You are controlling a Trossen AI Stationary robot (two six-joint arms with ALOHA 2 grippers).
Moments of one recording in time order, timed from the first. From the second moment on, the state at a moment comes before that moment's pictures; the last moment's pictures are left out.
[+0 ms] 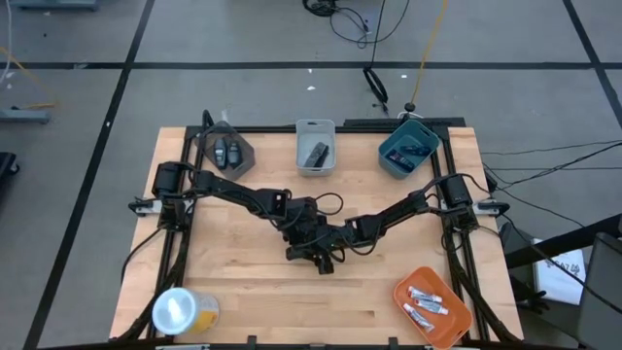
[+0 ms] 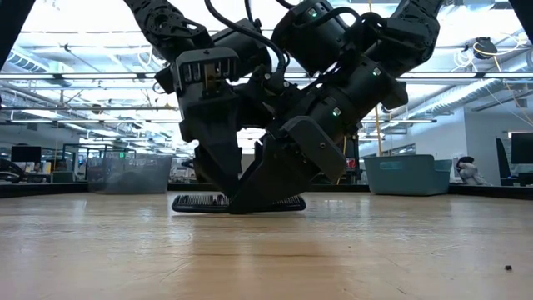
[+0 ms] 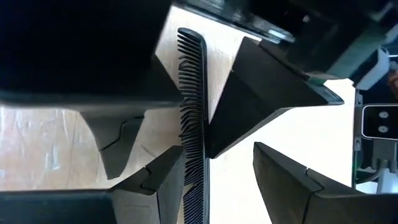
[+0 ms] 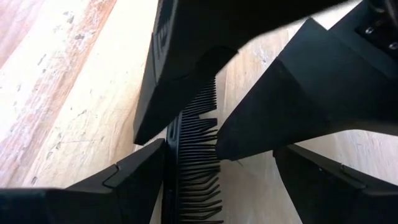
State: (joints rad) left arm -0.03 1.92 1.09 -0.23 0.59 -0.38; right arm 0.17 2.06 1.04 0.22 0.14 -0.06
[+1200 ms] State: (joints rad) left arm -0.01 1.82 1.09 -0.28 0.59 -0.29; right arm 0.17 2.05 1.04 0.22 -0.01 -0.07
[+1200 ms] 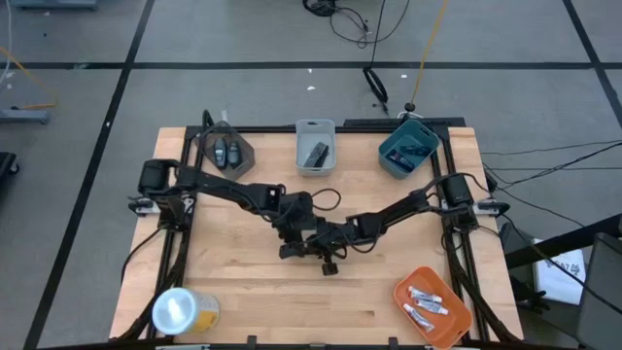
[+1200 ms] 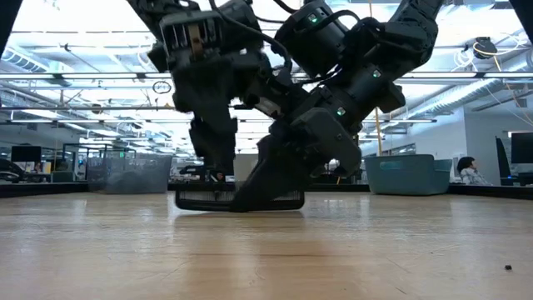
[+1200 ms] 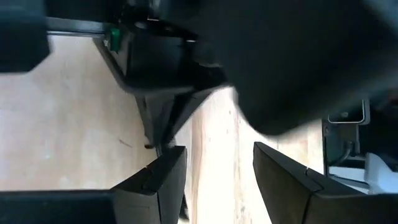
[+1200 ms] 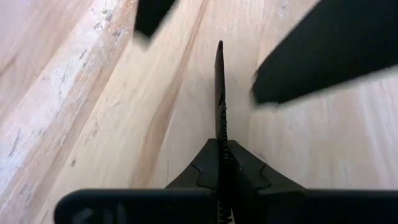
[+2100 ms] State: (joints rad) left arm -0.11 1.34 1.09 -0.44 -0.04 -0.04; right arm 0.08 1.67 0.91 0.30 -0.08 -0.02
